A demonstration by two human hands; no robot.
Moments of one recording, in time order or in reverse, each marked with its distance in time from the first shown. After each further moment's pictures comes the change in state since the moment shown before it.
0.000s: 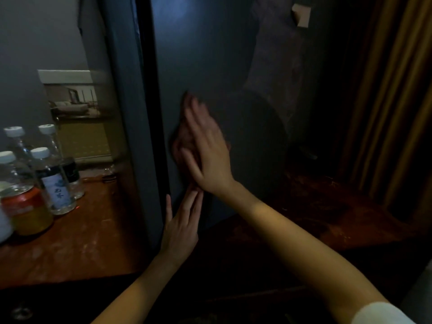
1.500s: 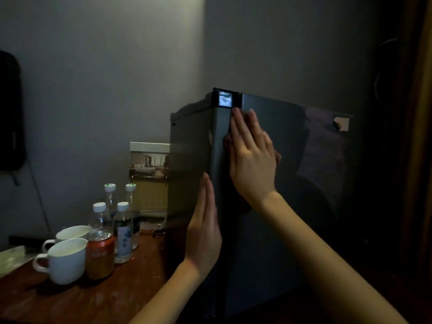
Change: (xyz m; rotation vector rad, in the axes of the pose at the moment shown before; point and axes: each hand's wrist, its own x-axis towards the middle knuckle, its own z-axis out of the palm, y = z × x) left_hand 0.116 -0.061 -0.092 -0.512 0.286 -0.237; right_hand 0.140 -0.053 -0.016 -0.531 0.145 -0.006
